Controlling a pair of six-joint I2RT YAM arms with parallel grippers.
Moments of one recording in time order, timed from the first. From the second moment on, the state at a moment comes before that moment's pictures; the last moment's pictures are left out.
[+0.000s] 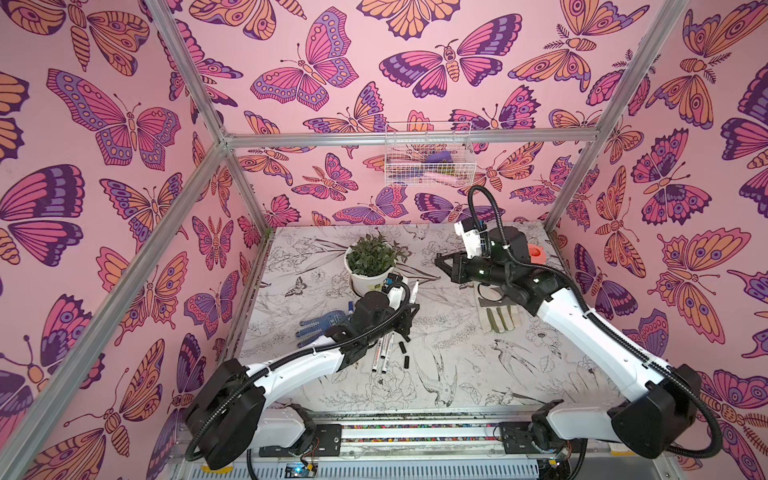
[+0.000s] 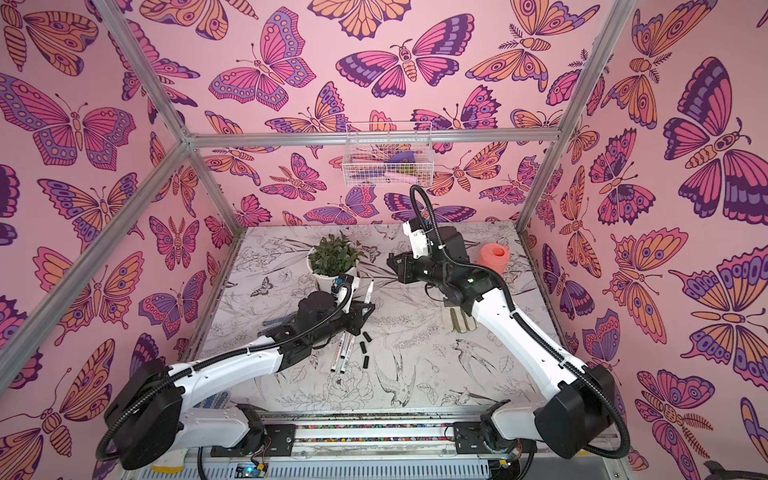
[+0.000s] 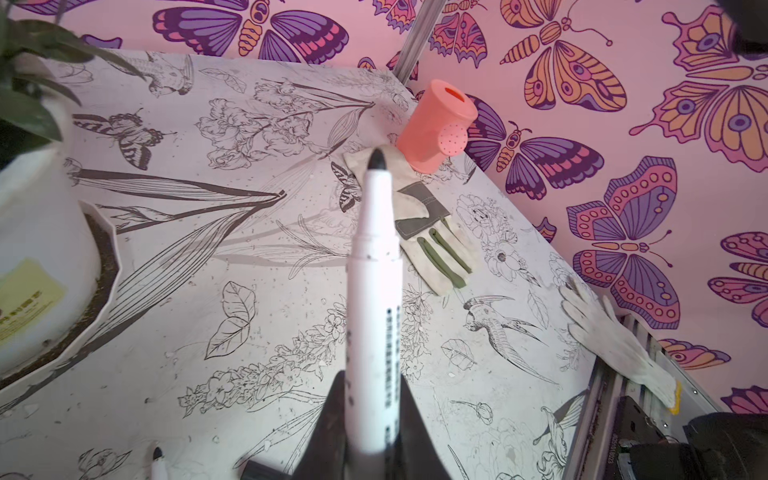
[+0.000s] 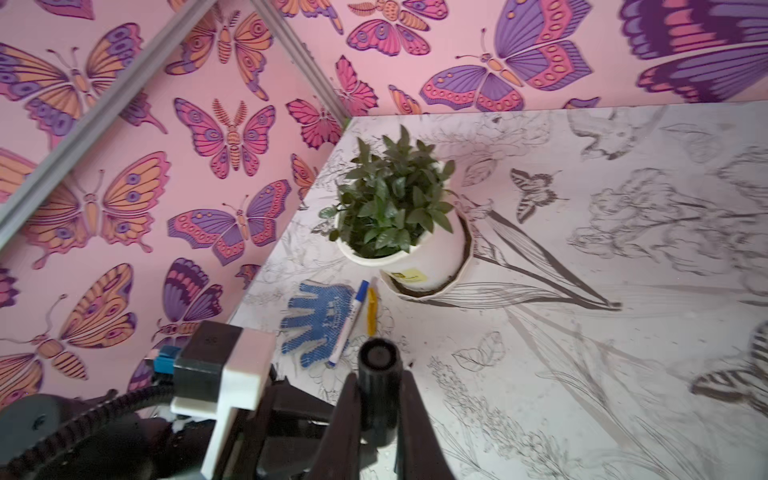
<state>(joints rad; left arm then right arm) -0.77 1.31 0.70 0.24 0.11 -0.40 0.51 1.36 1.25 -0.33 -0.42 0.45</state>
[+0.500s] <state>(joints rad) -0.78 1.31 0.70 0.26 0.11 -0.38 0.55 1.40 1.18 -0.23 -0.54 0.50</state>
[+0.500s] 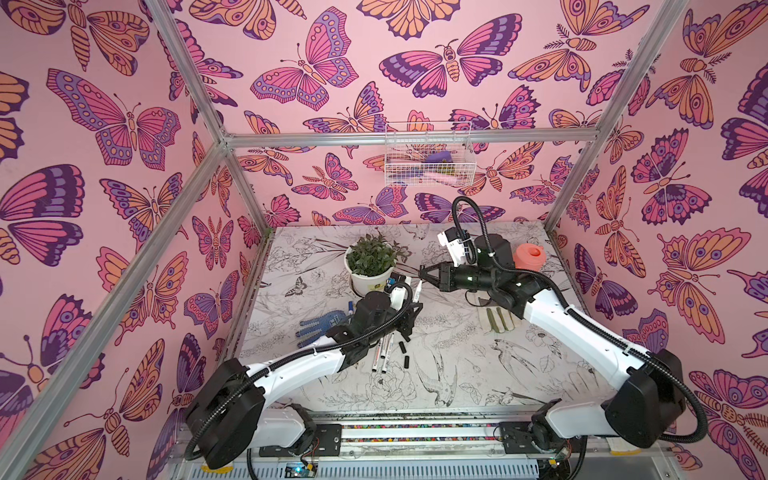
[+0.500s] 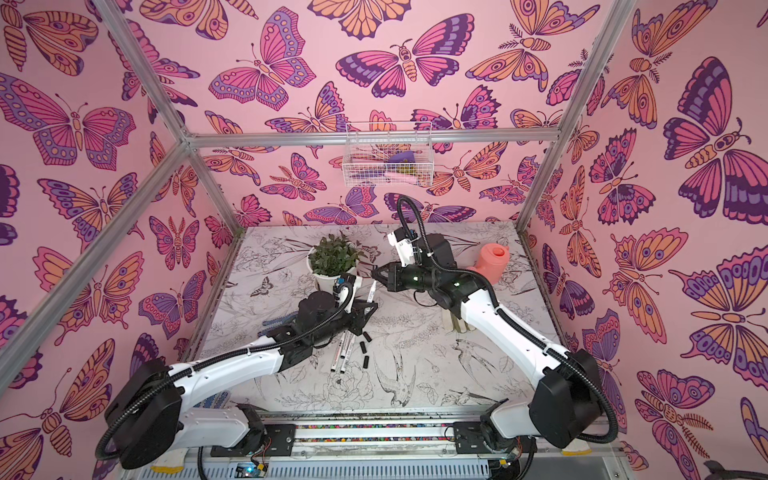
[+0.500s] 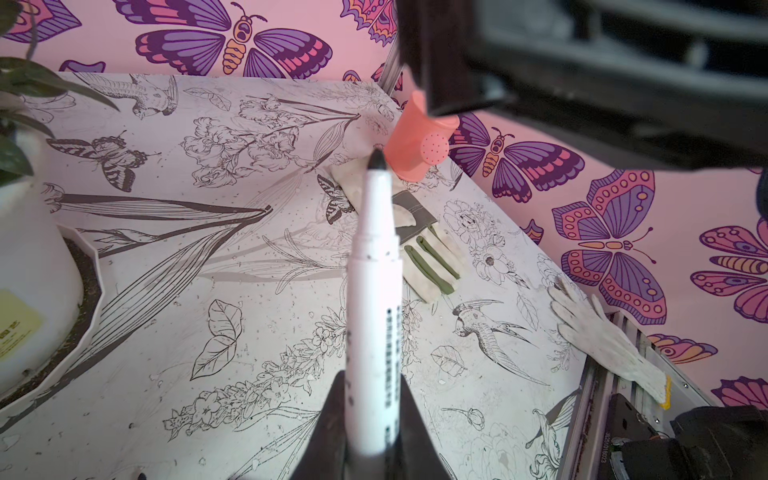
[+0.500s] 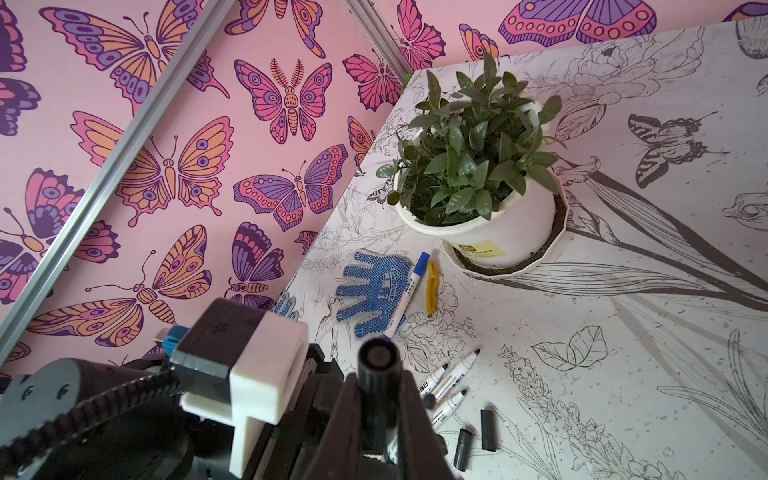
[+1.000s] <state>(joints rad) -0.78 1.31 0.70 0.26 0.11 -0.38 0.55 1.43 1.18 -0.23 -0.49 0.47</state>
